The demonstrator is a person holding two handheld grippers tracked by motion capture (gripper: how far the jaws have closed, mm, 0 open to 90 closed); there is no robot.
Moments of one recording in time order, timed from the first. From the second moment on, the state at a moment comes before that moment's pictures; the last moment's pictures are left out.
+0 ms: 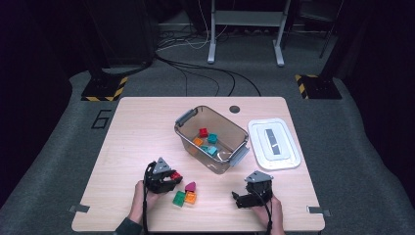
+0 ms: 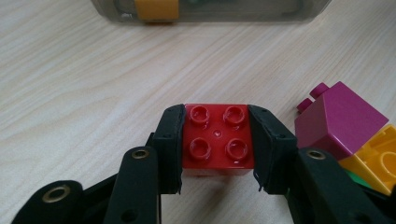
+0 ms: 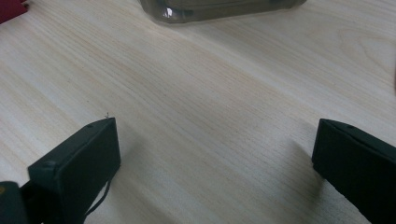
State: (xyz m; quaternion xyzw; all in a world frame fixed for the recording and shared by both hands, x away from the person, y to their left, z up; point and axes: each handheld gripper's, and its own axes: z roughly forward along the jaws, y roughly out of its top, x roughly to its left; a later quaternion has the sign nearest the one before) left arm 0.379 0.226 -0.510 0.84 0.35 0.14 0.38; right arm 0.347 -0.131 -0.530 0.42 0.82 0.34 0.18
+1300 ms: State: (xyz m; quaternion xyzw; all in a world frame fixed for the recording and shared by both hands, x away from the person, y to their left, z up) left arm 0.398 0.221 -0.450 0.83 0.33 0.19 0.39; right arm 0.347 -0.131 -0.530 0.42 0.82 0.34 0.18
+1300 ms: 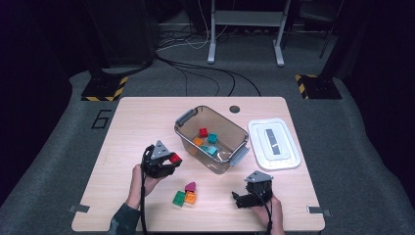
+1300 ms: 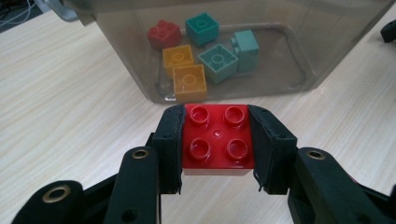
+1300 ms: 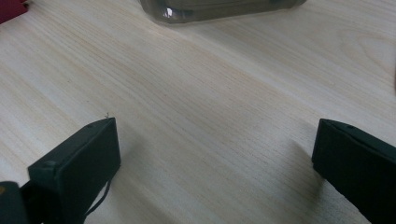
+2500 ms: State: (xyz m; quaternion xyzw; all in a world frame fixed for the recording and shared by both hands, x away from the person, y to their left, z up) left arm 0.434 0.215 -0.400 0.82 0.32 0.22 0.41; right arm 0.347 -0.131 -0.530 0.42 0.82 0.34 0.18
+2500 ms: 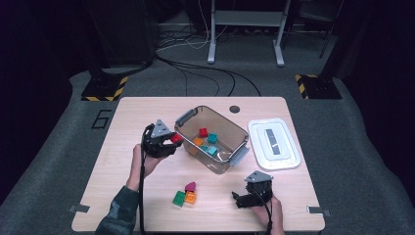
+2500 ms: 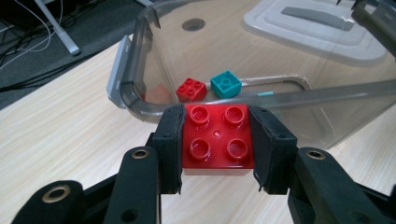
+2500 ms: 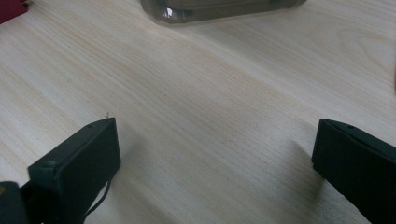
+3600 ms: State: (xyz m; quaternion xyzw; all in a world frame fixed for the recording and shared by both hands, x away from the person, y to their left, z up) left arm 0.480 0.194 -0.369 0.82 0.31 0.23 0.41; right arm 0.347 -0.131 -0.530 0.42 0.82 0.34 0.18
